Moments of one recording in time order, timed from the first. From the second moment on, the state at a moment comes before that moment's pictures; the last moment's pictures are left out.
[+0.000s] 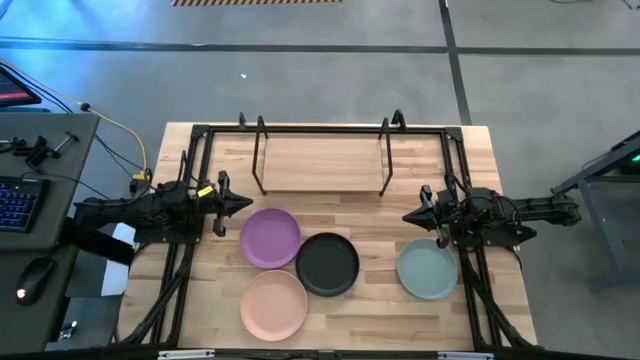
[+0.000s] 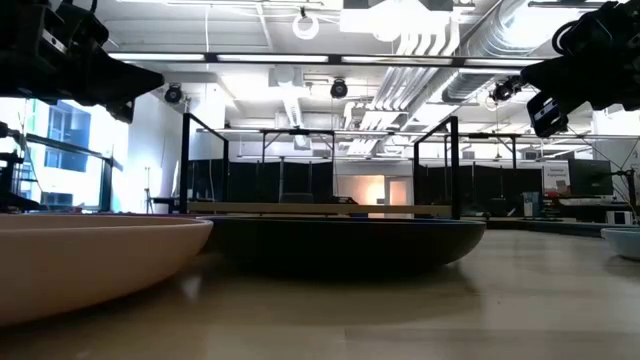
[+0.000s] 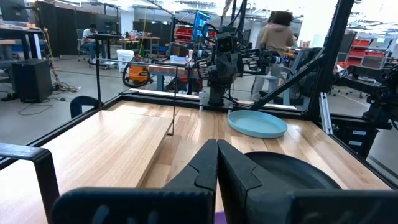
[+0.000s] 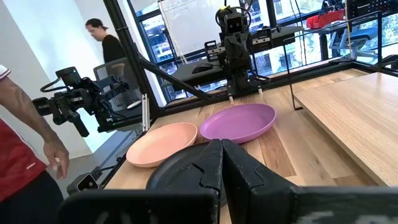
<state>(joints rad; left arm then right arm) 0.04 0.01 0.01 0.02 -0.04 -0.08 0.07 0.01 0.01 0.02 -0.07 0.30</state>
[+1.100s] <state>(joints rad) 0.04 0.01 0.01 0.02 -0.04 -0.08 0.07 0.01 0.01 0.02 -0.07 0.28</state>
